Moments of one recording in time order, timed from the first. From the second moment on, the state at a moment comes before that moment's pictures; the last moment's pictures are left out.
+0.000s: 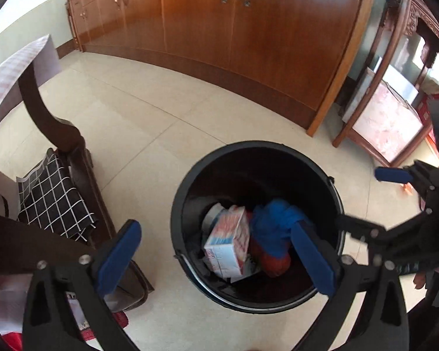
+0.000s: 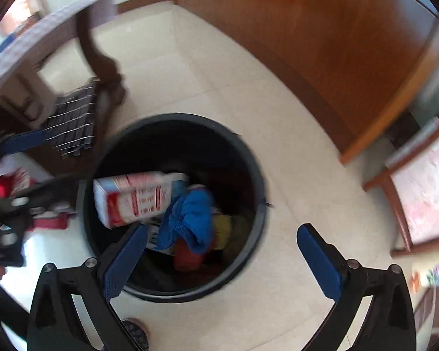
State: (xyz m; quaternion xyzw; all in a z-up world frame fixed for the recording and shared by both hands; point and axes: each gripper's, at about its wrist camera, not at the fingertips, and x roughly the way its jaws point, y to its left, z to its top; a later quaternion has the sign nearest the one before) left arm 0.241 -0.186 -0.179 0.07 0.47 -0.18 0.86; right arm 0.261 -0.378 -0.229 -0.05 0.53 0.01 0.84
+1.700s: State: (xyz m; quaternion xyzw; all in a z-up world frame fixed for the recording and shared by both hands) left arm 0.161 -0.104 -0.081 0.03 0.37 -0.13 0.92; right arm 0.176 -0.321 -0.089 -0.07 0.39 -0.02 0.92
